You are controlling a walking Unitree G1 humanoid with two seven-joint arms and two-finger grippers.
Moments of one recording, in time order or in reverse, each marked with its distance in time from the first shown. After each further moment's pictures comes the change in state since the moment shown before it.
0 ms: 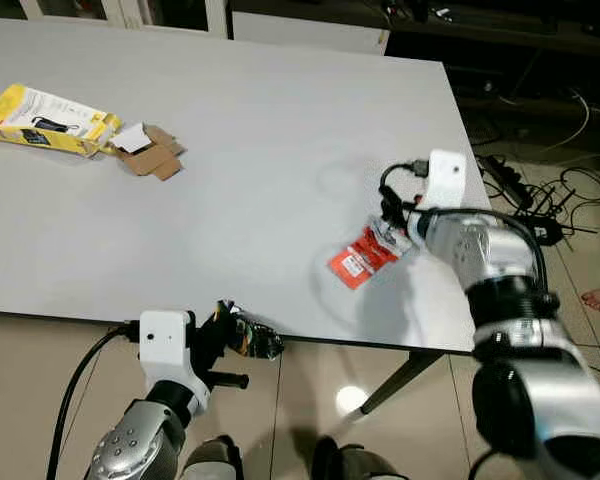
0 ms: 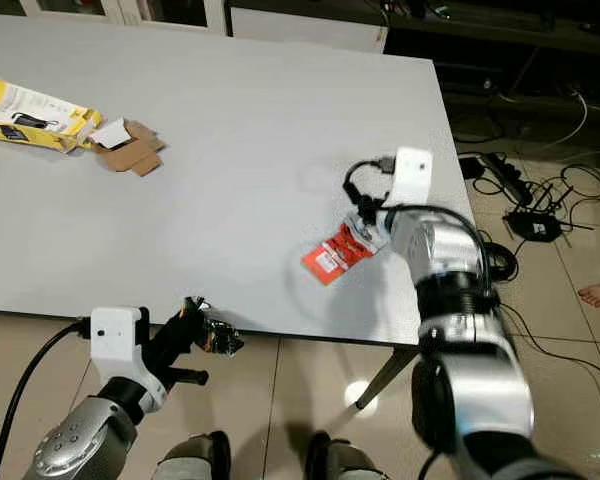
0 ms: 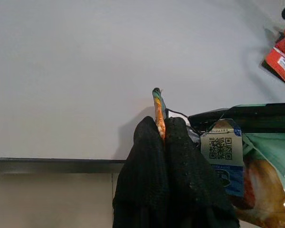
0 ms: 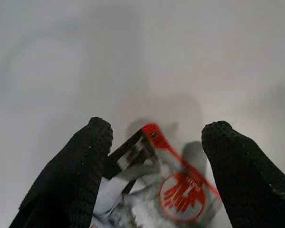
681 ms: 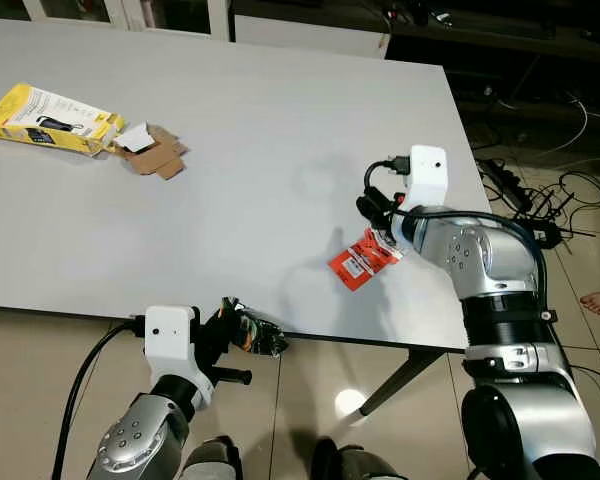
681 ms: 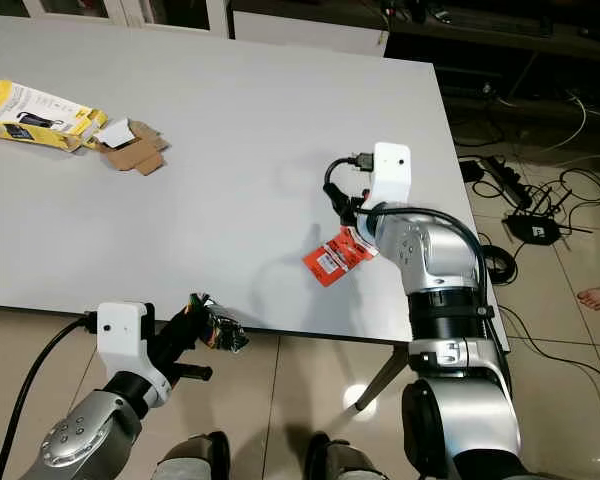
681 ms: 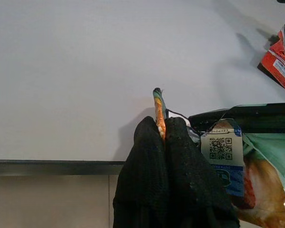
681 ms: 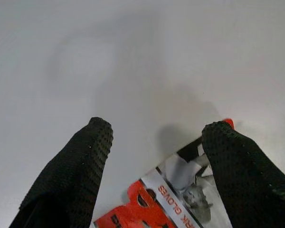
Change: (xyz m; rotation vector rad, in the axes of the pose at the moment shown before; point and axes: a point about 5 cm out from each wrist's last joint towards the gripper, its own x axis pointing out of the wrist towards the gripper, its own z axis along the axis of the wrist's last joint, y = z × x) left arm 0.006 0.000 0.000 0.000 -0.005 -0.017; right arm -0.020 0.026 0.005 -0.035 -0.001 0.142
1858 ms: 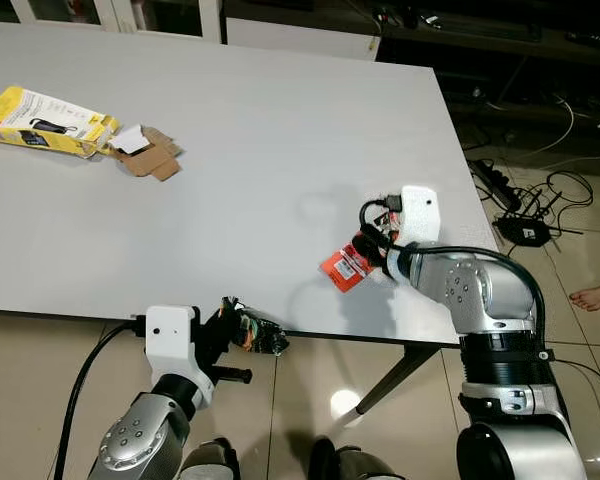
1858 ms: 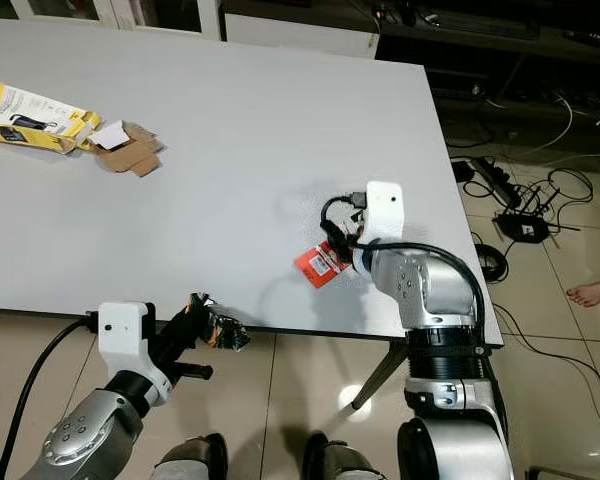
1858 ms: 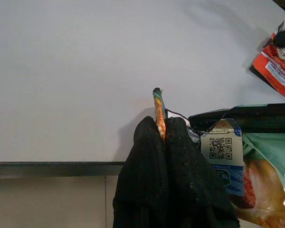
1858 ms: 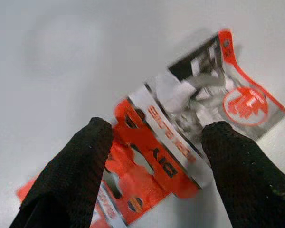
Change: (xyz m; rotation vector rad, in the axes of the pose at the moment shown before) left arm 0.002 0.001 -0.002 -0.007 0.003 0.002; right arm -0.012 0.005 -0.034 0.020 0.108 -0.005
